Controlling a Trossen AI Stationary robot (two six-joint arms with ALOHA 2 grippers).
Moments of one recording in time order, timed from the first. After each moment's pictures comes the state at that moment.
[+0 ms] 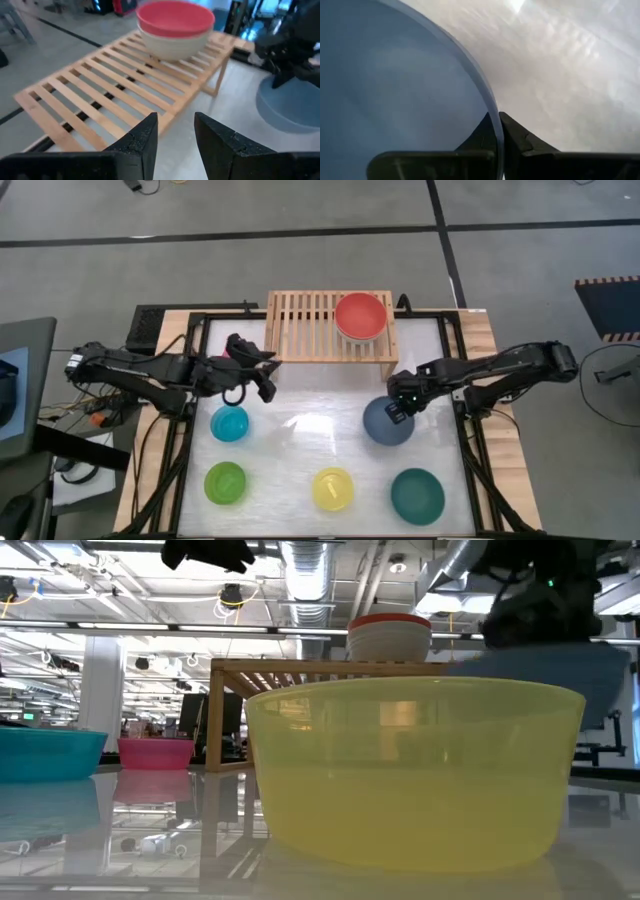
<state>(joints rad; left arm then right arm) -0.14 1.09 1.05 -0.42 -0.72 -0.36 0.05 1.22 0.86 -0.99 -0.04 1.06</state>
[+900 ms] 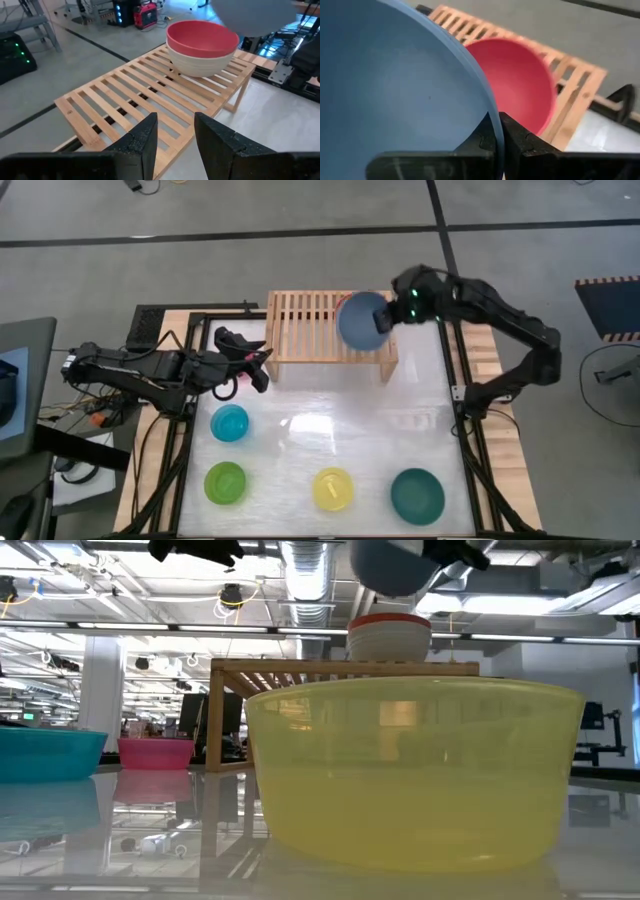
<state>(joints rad) -0.14 1.03 1.05 -0.44 -0.83 -0.34 -0.37 1.40 1.73 -1.11 0.25 0.56</state>
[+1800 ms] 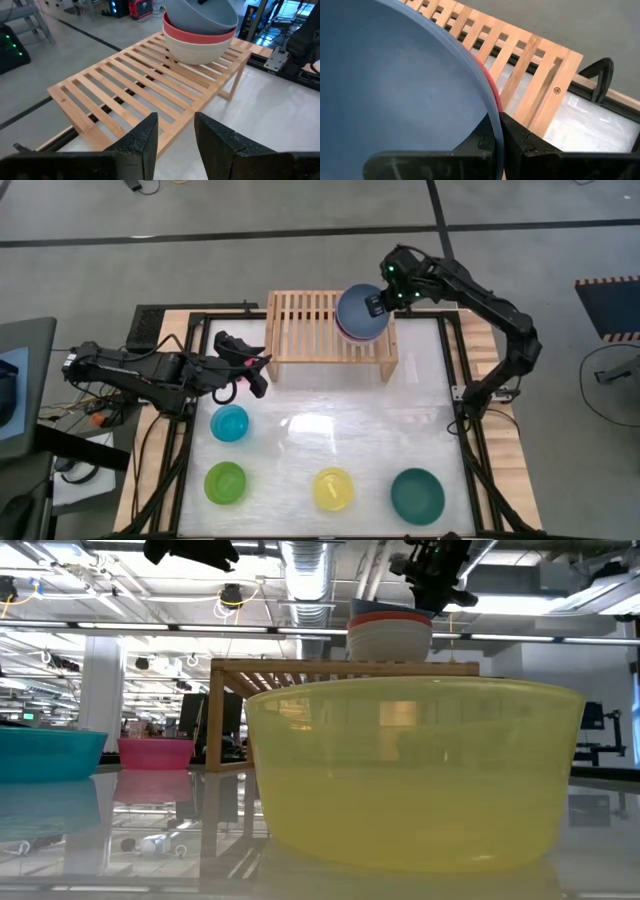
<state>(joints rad) -0.17 1.03 1.05 -0.51 -0.81 -0.40 -0.61 1.58 1.78 -1.19 0.11 0.48</state>
